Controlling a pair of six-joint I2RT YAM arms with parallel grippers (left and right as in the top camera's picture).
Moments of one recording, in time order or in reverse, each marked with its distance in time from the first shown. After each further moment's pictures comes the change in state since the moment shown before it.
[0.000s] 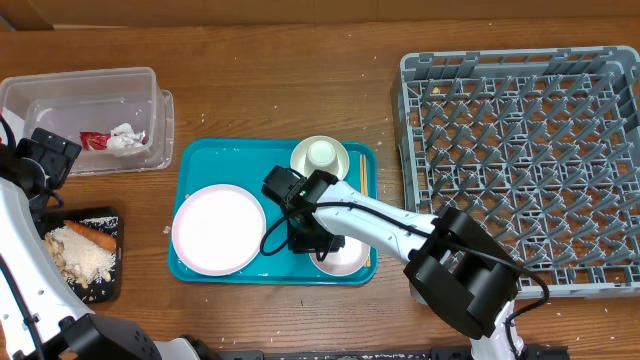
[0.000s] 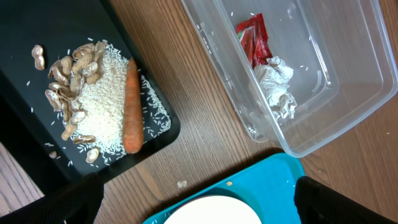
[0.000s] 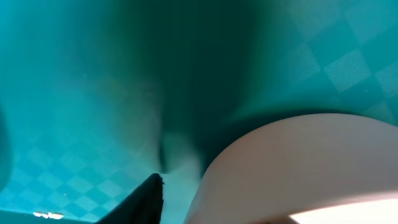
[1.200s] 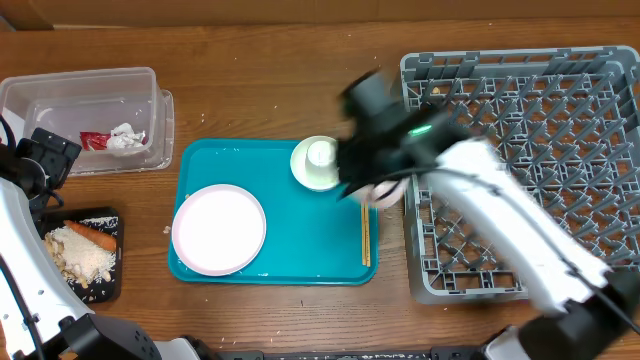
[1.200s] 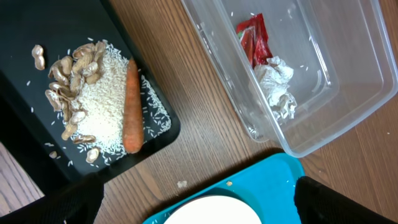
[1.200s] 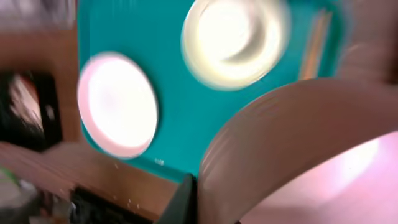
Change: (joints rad) left arm 0.000 0.000 0.000 0.001 0.000 0.000; right arm -0.377 -0.395 0.218 -0.212 -0.156 -0.318
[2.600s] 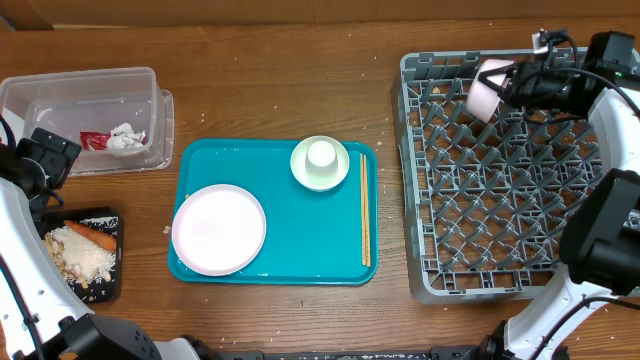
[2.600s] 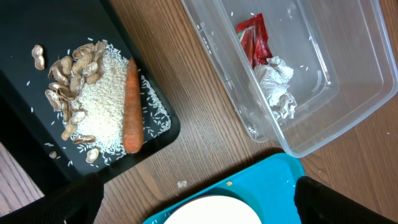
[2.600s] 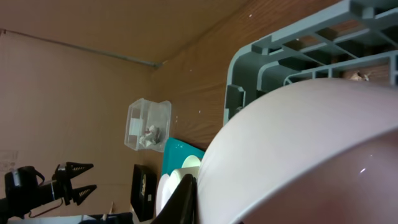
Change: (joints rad) left arm 0.000 0.000 0.000 -0.001 0.000 0.000; right arm -0.873 0.378 0.001 0.402 -0.907 -0.436
